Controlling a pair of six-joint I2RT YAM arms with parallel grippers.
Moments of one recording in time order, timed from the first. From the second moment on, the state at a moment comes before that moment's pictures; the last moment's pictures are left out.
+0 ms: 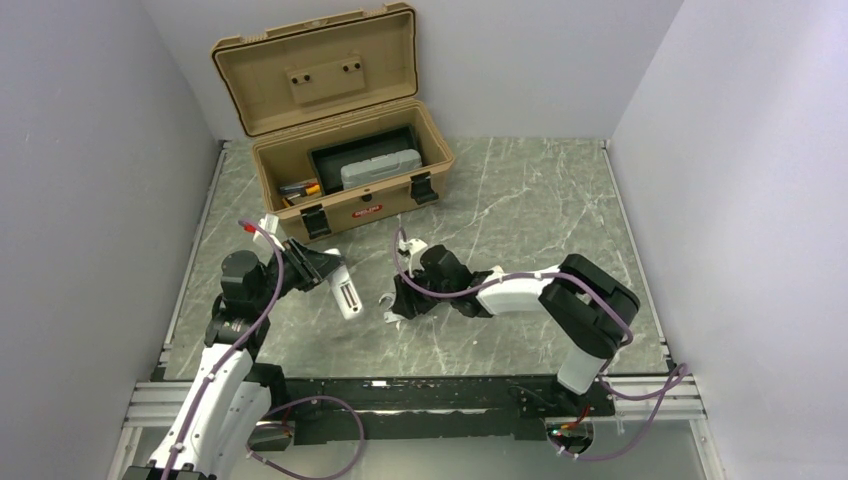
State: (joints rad) left arm -0.09 0.62 0.39 0.02 0.58 -0.87; right arm 0.90 1.72 0.77 0.26 -0.23 0.35
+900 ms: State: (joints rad) left arm -0.08 0.63 0.38 0.05 0.61 -0.89; right arm 0.94 1.63 0.71 0.19 -0.09 0.40
